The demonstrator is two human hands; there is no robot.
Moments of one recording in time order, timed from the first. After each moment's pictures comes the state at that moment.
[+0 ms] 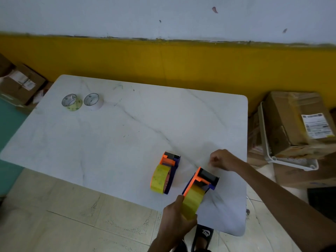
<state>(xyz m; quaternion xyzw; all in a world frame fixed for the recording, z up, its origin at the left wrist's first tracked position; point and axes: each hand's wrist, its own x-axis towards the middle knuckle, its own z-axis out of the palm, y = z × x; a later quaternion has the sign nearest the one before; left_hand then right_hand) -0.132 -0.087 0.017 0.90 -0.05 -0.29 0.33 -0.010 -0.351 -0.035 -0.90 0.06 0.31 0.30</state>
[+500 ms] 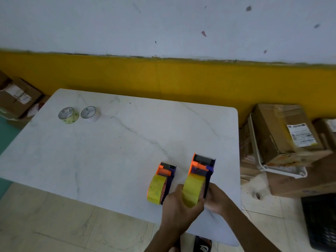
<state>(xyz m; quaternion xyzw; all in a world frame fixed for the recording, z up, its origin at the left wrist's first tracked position) -0.099 -0.119 0.053 0.90 -0.04 -0.12 0.42 -0.090 -0.271 -0.020 -0.33 0.36 0.21 0.85</state>
